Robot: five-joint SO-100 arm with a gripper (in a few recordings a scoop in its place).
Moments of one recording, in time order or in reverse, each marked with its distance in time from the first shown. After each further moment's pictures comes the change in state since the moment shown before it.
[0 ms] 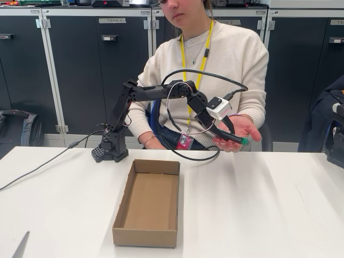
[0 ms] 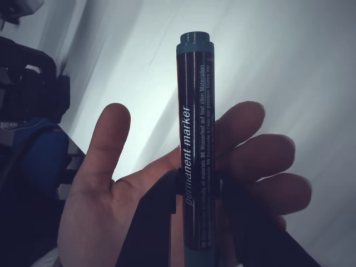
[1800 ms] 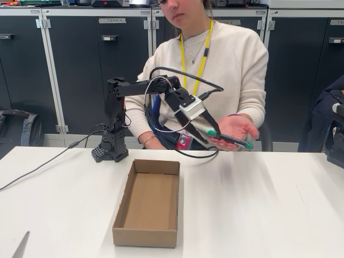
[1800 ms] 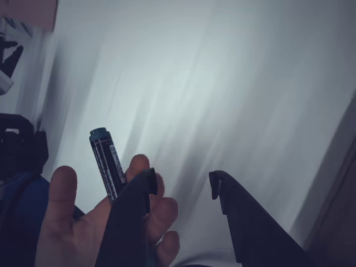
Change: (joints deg) arm 12.4 16.3 13.9 4.2 -1.8
